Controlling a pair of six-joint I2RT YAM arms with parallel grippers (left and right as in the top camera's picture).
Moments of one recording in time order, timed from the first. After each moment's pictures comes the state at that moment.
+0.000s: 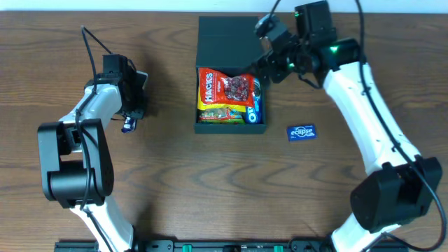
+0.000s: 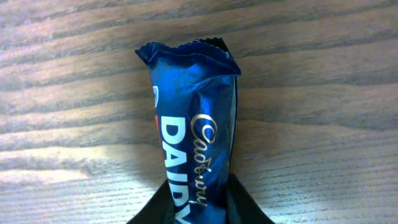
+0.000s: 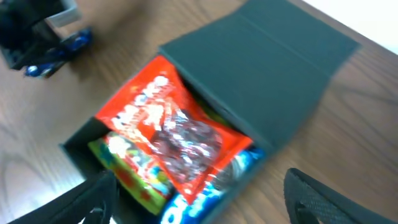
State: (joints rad) left arm 0.07 1.97 1.24 -0.57 0.00 0.30; right arm 0.24 1.83 1.70 -0.80 -0.41 -0.30
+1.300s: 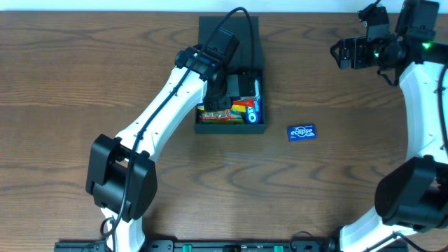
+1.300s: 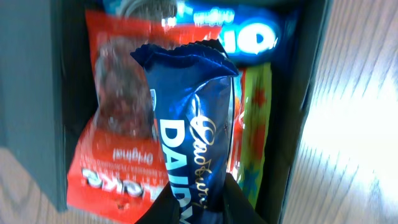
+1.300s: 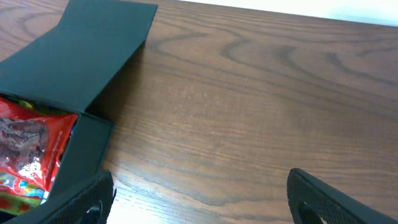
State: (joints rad) left arm -0.51 1.96 1.74 -1.02 0.16 0.97; right arm -0.19 1.83 1.70 -0.80 -0.38 -0.25
